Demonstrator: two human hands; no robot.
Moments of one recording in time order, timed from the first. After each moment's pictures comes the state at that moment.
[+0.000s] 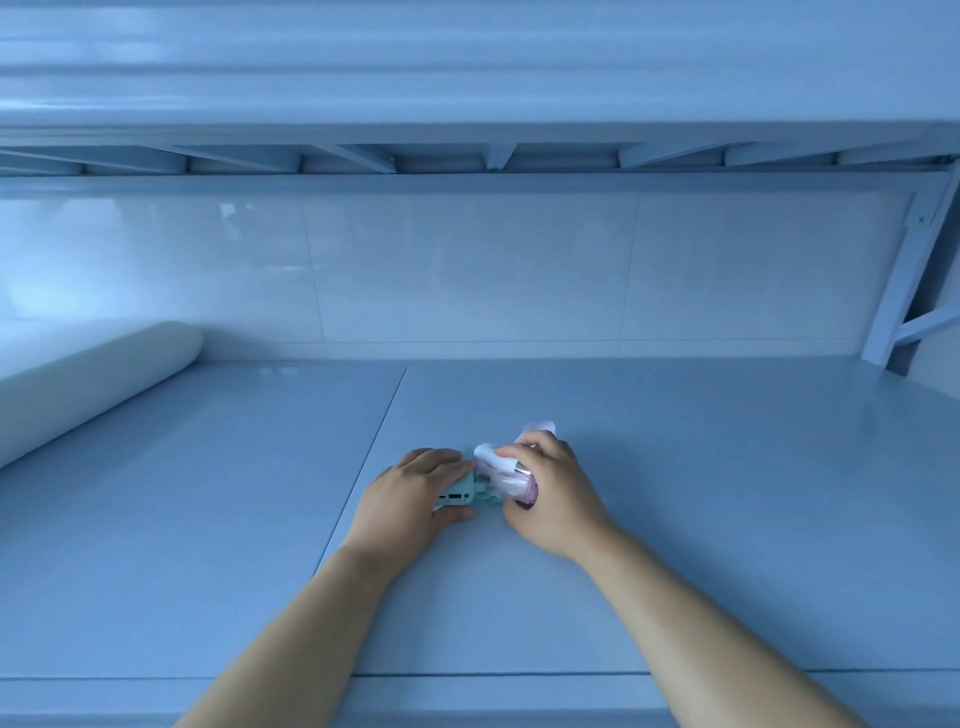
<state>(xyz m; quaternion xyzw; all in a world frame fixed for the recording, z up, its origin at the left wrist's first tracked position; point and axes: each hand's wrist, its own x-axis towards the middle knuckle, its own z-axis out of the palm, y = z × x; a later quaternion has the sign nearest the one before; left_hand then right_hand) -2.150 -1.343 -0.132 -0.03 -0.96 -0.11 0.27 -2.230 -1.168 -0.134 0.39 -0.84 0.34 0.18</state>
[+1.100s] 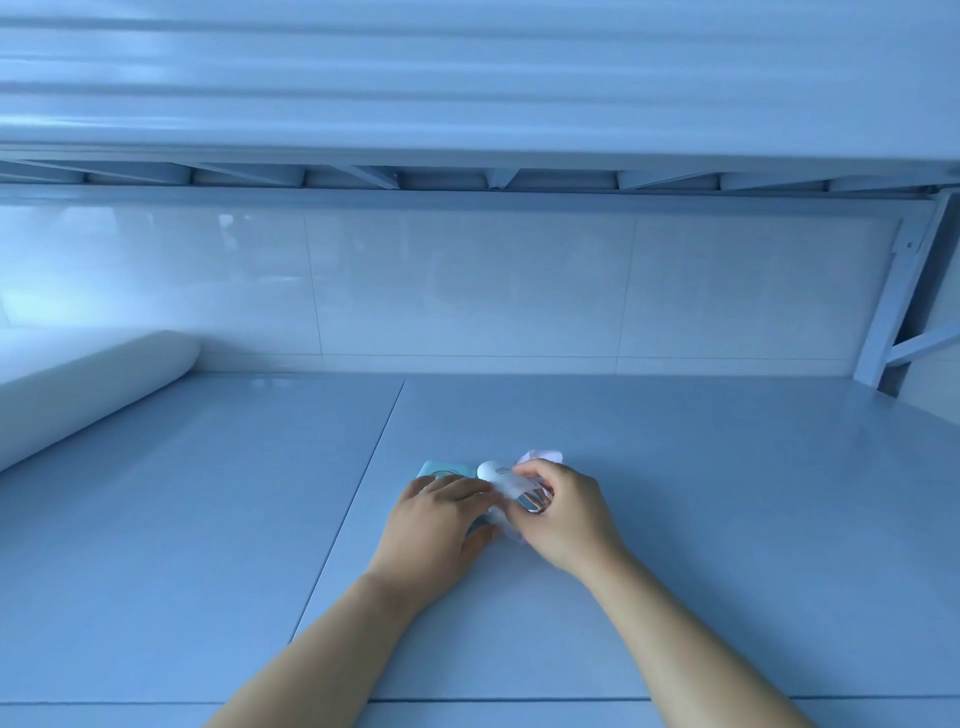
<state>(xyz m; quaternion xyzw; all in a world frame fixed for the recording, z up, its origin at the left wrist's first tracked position) -2.146 -1.316 -0.128 -0.09 -0.94 -0.10 0.30 -2.219 -1.165 -0.125 0.27 -0.83 0.47 0.09</state>
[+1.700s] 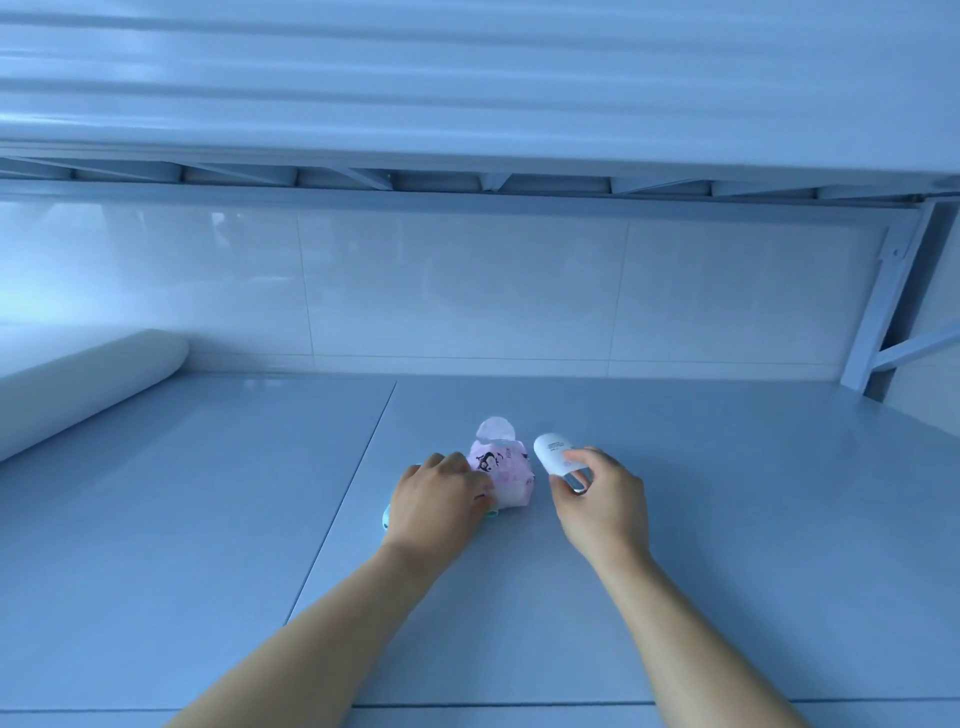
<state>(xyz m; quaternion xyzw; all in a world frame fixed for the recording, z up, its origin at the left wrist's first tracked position) -2.171 -1.304 -0.113 0.02 -0.97 -0.05 0.25 -2.235 -1.143 -0.121 0.13 -0.84 0.48 0.23</state>
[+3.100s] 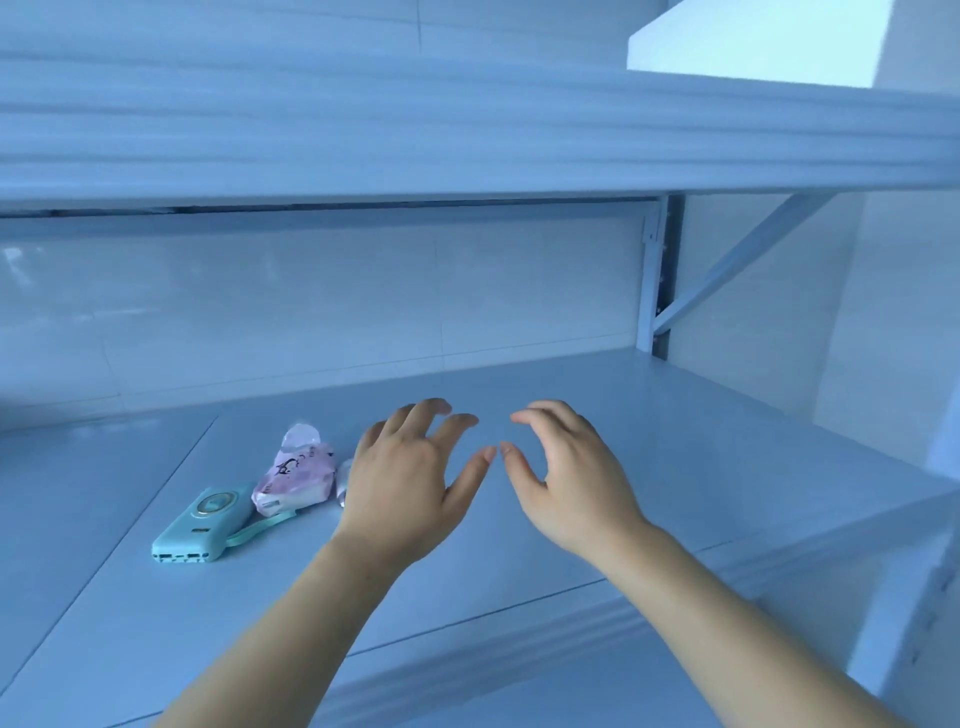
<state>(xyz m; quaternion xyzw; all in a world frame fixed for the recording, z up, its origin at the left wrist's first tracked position) -2.146 -1.110 -0.052 -0.11 -0.93 -0.08 0.35 -2.173 -0.948 -0.065 0.22 -0.86 0.29 0.34</state>
